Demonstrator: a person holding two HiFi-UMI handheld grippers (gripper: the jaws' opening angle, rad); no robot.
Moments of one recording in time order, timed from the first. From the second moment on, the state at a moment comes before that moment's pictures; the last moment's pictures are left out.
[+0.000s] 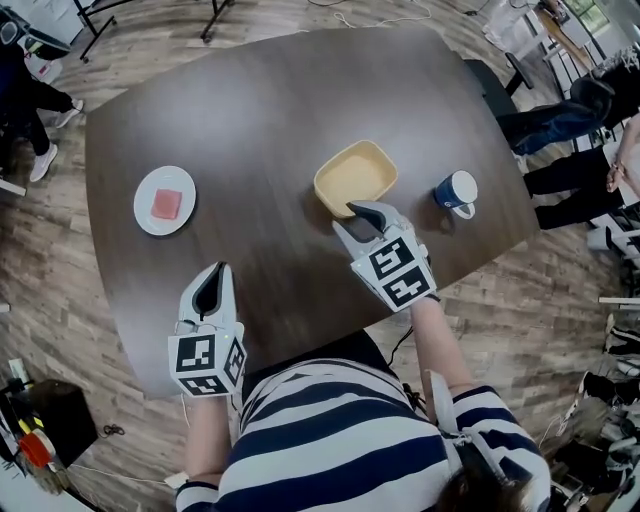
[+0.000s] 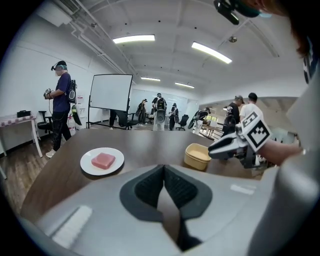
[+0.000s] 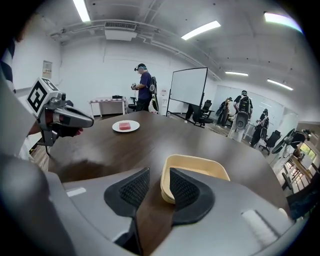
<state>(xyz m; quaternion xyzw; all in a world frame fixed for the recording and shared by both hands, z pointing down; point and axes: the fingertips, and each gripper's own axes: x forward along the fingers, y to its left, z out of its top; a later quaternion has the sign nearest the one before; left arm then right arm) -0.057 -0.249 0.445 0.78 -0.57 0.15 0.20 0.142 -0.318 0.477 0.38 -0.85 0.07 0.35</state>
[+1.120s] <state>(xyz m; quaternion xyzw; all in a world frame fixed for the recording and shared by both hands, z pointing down) -0.056 -0.274 0.472 0.76 -0.60 0.17 0.21 0.134 -0.345 0.548 0.28 -0.81 0.00 0.51</state>
